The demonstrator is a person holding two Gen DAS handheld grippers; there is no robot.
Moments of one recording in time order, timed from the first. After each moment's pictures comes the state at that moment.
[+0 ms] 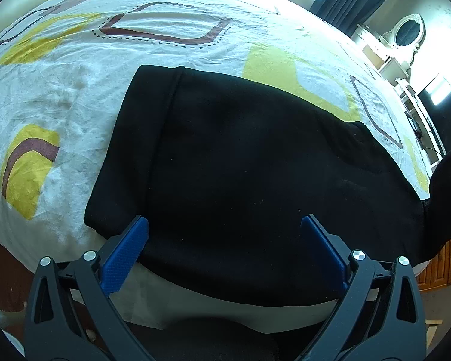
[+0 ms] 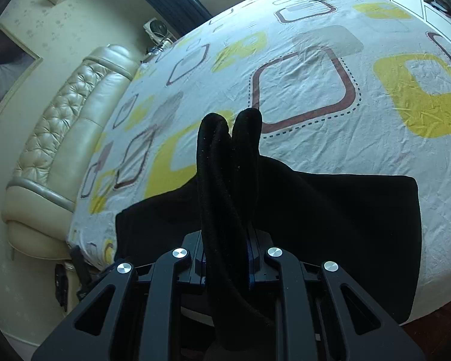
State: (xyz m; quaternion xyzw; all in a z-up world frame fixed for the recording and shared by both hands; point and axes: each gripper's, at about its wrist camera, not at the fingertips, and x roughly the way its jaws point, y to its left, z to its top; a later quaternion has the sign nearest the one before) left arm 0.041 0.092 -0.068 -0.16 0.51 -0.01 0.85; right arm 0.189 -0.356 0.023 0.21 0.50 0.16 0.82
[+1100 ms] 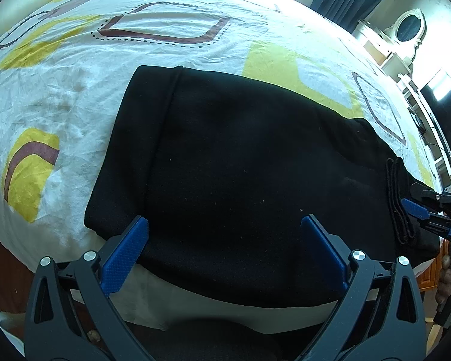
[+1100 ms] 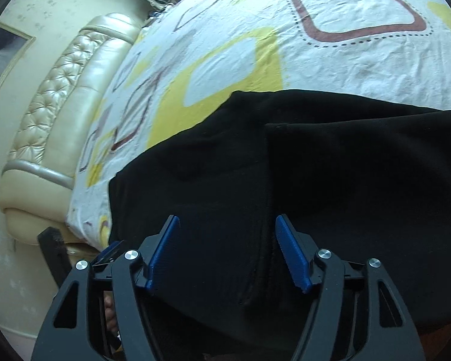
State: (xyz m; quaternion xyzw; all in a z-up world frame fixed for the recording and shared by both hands) left arm 0.046 0.090 -0.069 -0.15 0.51 -0.01 0.85; right arm 0.188 -0.244 -0.066 0.24 0.55 0.22 0.77
